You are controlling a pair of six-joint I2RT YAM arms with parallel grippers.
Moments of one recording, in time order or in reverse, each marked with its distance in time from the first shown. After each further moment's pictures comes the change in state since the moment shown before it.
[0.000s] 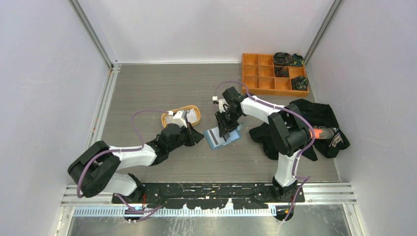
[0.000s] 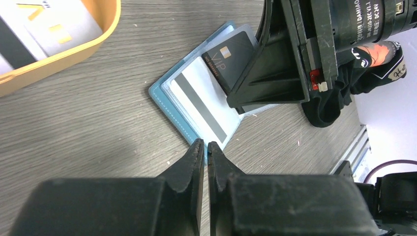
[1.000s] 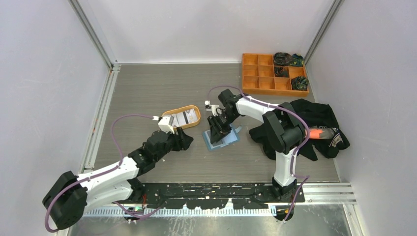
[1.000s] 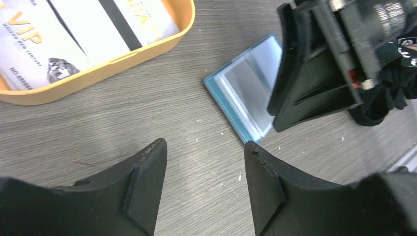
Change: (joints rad) left arm 0.001 -0.450 -0.123 -0.323 -0.174 0.135; right arm 0.049 0.062 0.029 -0.057 -0.304 -0.061
